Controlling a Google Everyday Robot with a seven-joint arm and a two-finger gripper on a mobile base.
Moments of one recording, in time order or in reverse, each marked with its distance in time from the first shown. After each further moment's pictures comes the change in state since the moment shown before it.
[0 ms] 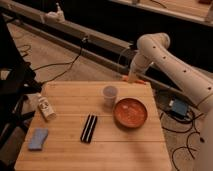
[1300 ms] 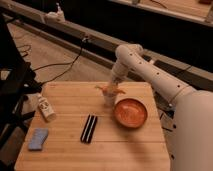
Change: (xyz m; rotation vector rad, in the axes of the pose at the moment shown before) arm -0.061 0.053 0.088 -0.223 -0.073 -0.085
